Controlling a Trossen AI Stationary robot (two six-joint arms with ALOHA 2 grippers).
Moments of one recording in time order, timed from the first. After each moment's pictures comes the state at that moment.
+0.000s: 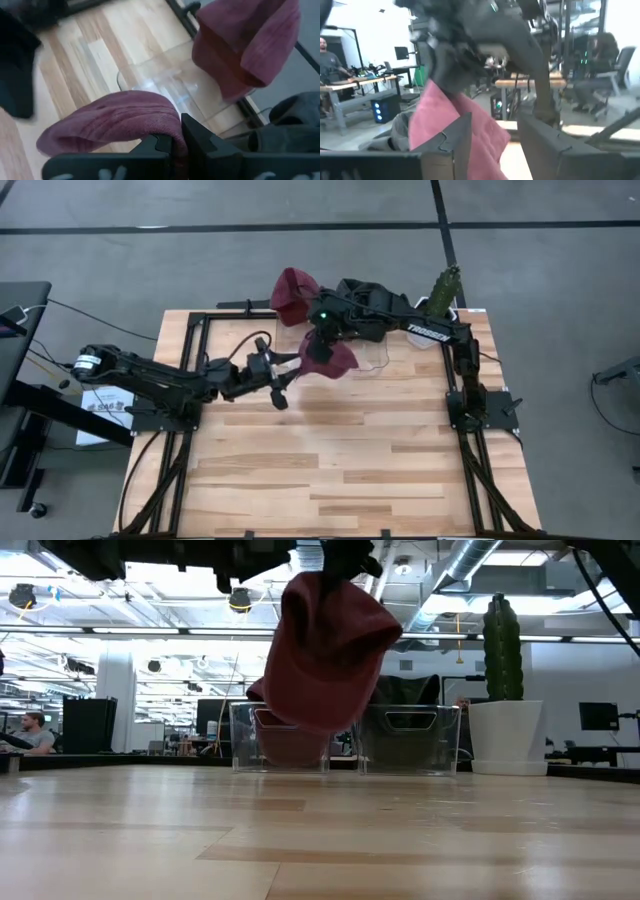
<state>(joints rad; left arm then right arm) -0.09 1.23 0.56 0.87 -0.39 0.17 -0.16 2.02 2.33 -1.27 0.24 0.18</state>
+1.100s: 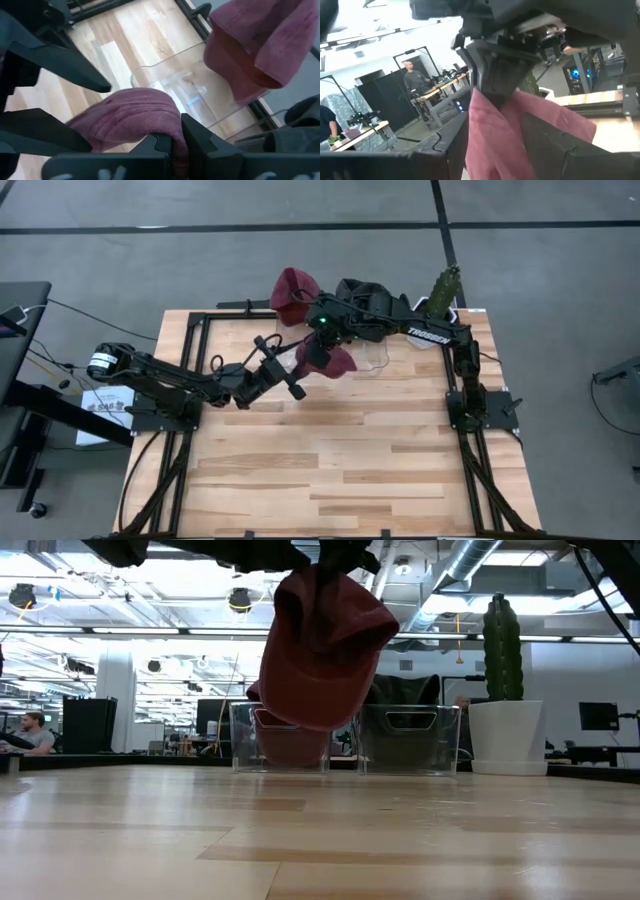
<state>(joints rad) -0.16 1.38 0.71 0.88 -0.78 0.59 -0.14 2.02 2.33 -1.25 0.23 0.21</state>
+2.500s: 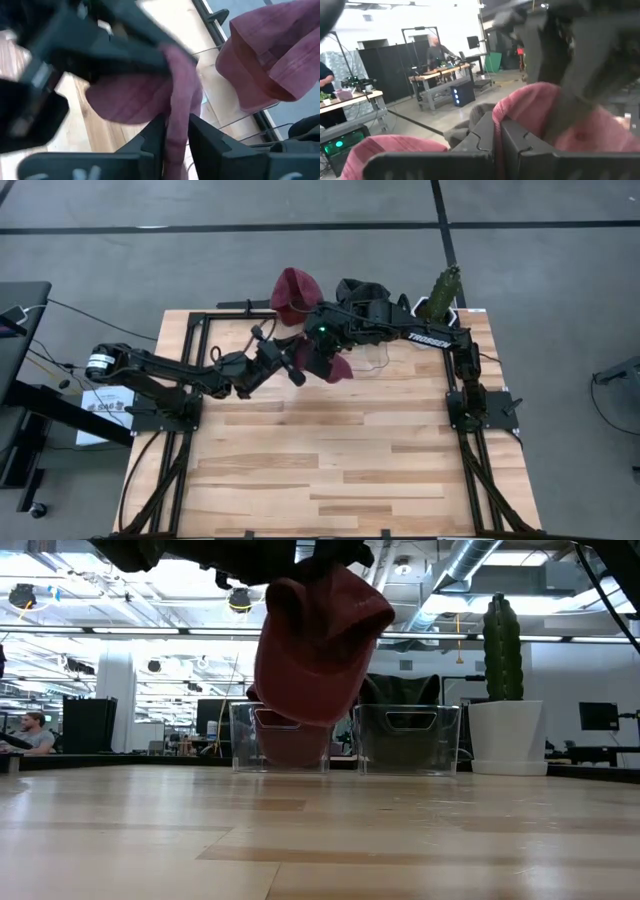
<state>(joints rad) -0.05 1.37 0.72 0.83 -0.76 0.34 -0.09 2.02 2.33 -1.25 0.21 0.12</state>
